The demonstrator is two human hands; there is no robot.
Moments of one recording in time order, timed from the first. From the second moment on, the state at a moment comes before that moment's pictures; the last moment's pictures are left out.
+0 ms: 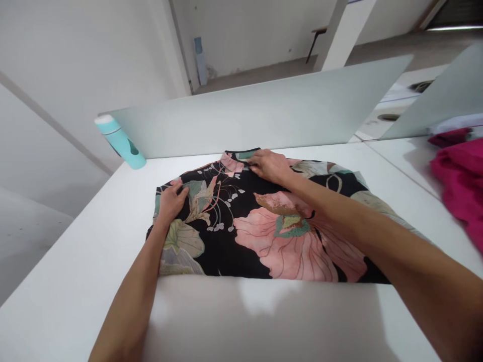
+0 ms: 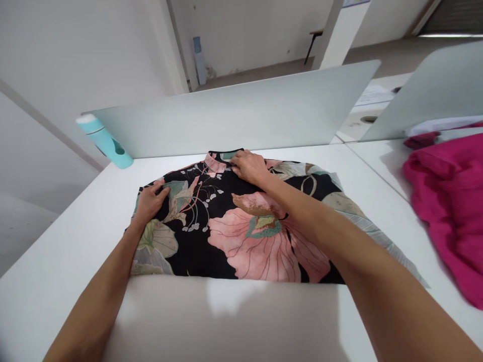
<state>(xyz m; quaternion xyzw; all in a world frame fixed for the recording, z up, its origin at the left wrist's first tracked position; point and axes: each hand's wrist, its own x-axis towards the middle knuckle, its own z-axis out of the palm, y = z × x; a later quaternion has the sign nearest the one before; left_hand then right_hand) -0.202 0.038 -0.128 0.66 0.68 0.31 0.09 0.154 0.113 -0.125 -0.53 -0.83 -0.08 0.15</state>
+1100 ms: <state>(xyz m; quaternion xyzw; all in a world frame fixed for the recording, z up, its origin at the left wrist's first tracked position) -0.201 0.039 -0.130 0.67 0.67 0.30 0.08 0.160 0.121 -0.128 -0.59 -0.76 -0.03 0.25</state>
